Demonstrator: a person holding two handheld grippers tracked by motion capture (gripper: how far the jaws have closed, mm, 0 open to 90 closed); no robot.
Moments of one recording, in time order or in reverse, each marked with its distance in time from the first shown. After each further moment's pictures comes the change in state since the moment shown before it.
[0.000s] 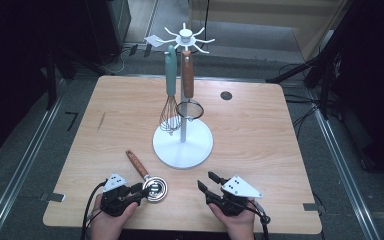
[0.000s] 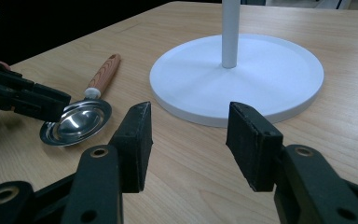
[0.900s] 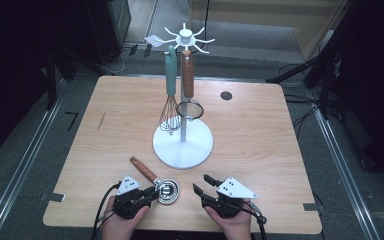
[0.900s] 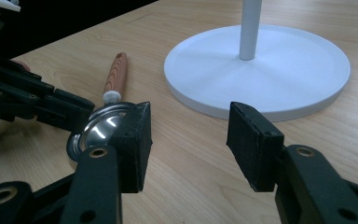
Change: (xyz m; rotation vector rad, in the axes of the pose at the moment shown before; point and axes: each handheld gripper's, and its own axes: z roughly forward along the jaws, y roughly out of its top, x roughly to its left) left arm -0.030 -0.002 0.018 0.027 -0.043 0.043; right arm 0.010 -0.002 0.005 0.036 0.031 -0.010
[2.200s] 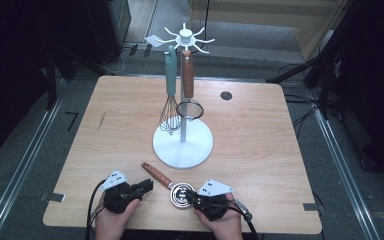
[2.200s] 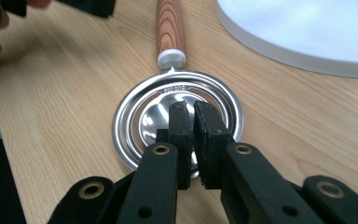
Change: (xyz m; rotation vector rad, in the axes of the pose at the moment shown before) left arm 0.029 0.010 -0.021 -0.137 -0.070 -0.063; right arm 0.019 -0.007 0.029 0.261 0.108 -0.065
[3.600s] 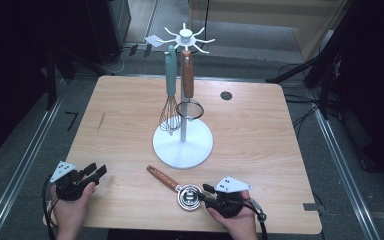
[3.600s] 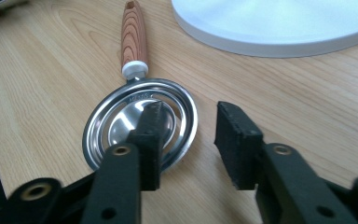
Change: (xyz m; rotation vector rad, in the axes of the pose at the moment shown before) left arm 0.101 0.004 -0.058 -0.133 0.341 -0.084; right arm -0.028 -0.008 -0.025 -0.022 -0.029 0.069
